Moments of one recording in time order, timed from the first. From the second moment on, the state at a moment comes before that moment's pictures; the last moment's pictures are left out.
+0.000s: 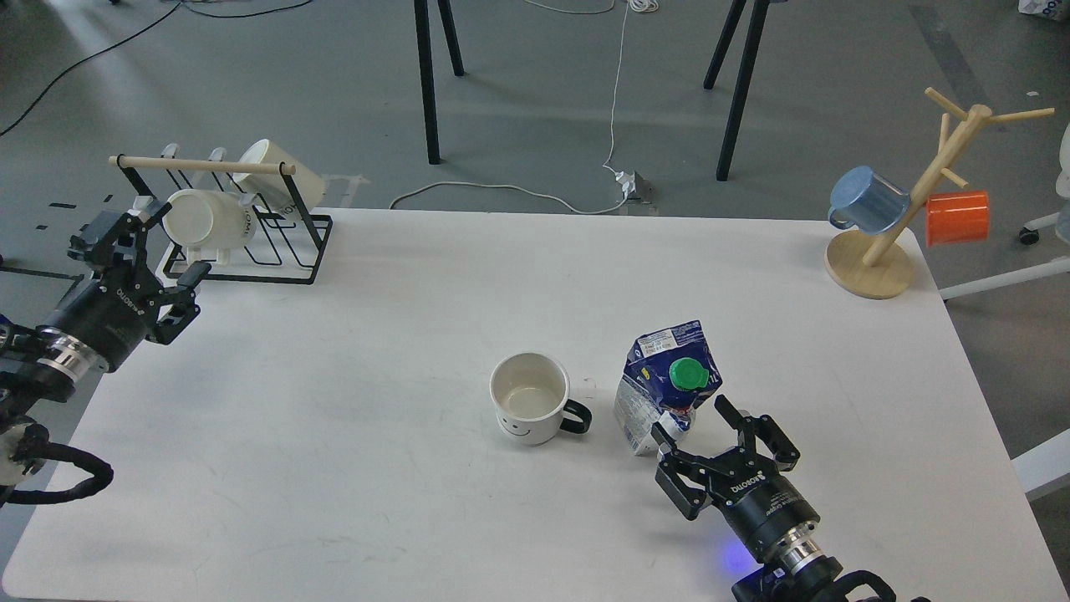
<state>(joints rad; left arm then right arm) -0.36 0.63 -0.86 -0.77 0.48 -0.49 -0.49 -0.16 -0.19 0.95 1.25 0.51 0.49 -0.09</state>
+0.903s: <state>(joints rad) -0.36 0.63 -0.87 -0.77 0.48 -0.49 -0.49 0.05 -0.56 1.25 1.17 0.49 0.49 -0.10</state>
